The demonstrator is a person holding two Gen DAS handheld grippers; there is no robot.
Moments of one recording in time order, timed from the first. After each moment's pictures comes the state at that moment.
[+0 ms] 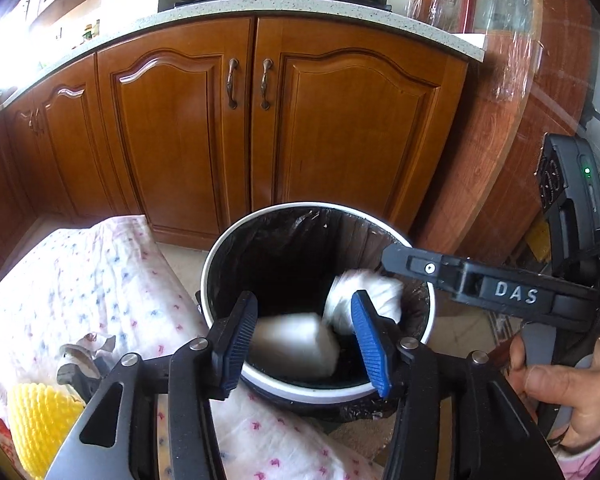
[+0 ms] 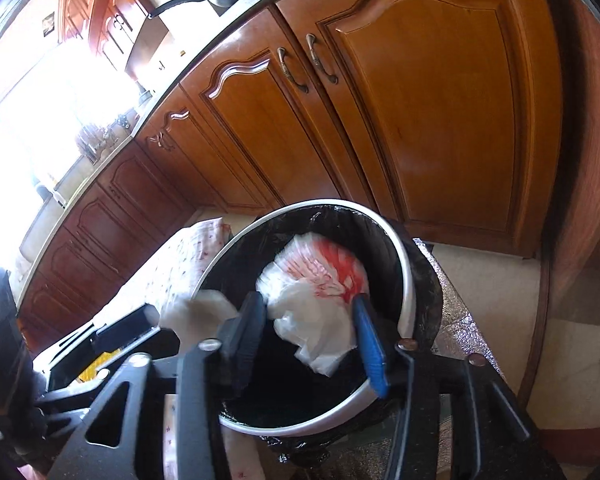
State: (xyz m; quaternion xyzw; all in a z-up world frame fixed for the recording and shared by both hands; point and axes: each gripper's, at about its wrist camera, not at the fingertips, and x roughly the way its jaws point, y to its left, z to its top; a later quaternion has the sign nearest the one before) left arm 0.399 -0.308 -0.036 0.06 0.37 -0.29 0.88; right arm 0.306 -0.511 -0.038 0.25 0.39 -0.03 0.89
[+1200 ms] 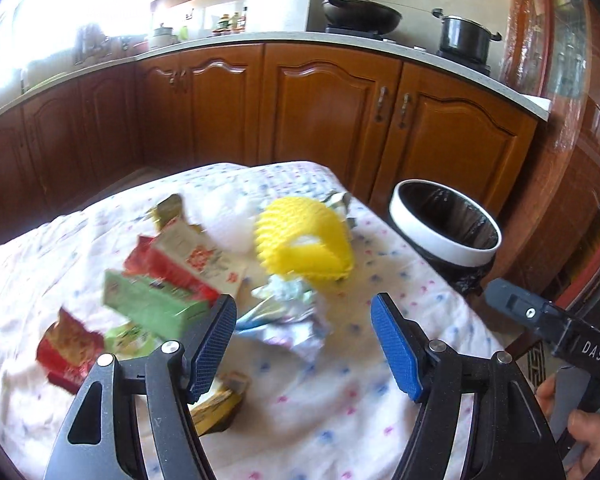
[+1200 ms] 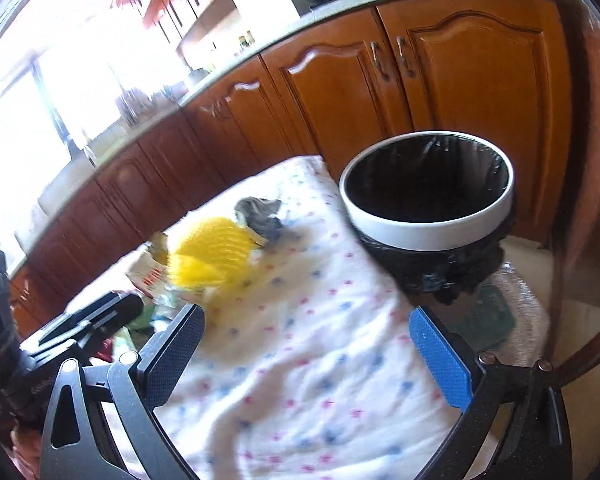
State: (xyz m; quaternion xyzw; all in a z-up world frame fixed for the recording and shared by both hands) left arm 0.208 -0.107 -0.008 -0.01 0.35 -0.13 0.93; right arm 0.210 -0.330 -0.024 0.20 0.35 0.00 0.91
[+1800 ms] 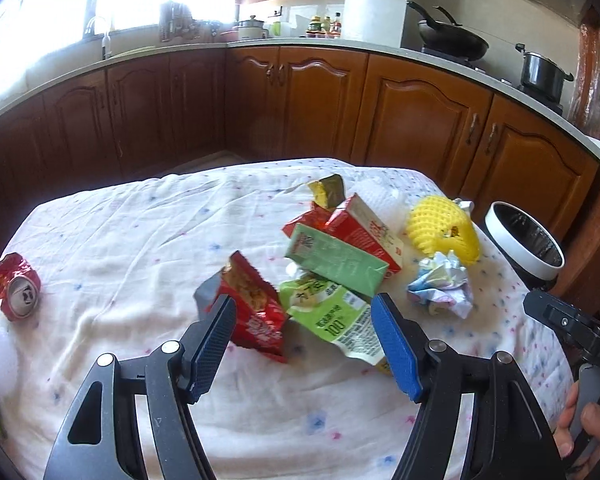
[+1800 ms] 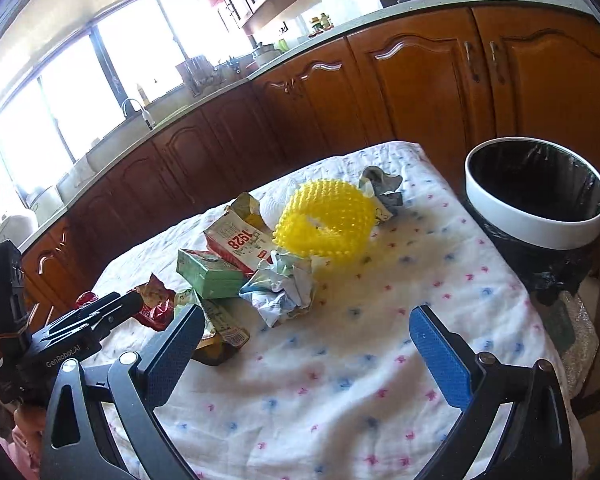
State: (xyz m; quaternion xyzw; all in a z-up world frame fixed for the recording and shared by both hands) left arm 0.155 0.003 0.009 -0.05 0.35 0.00 0.94; right arm 0.232 -0.239 -0.030 0.15 0.38 0.11 0.91
